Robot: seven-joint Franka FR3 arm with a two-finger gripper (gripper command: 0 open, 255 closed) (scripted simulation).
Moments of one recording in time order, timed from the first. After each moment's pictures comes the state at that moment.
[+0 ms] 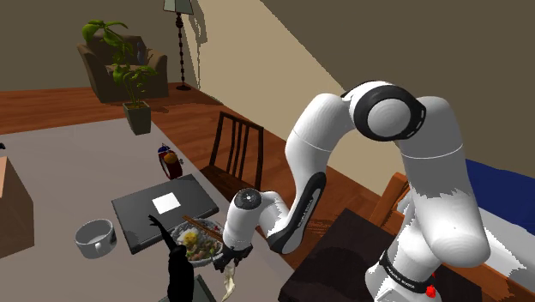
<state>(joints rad) 0.33 0.58 0.17 -2.30 -0.75 2.95 1.52</state>
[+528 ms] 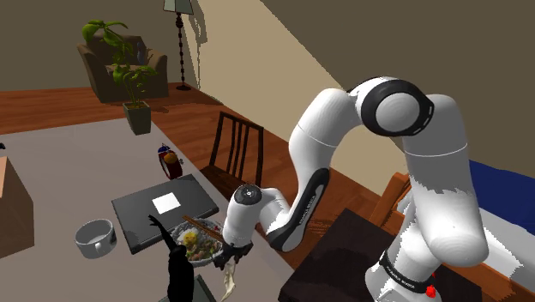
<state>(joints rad) 0.30 0.54 0.21 -2.32 -0.72 2.92 1.49</state>
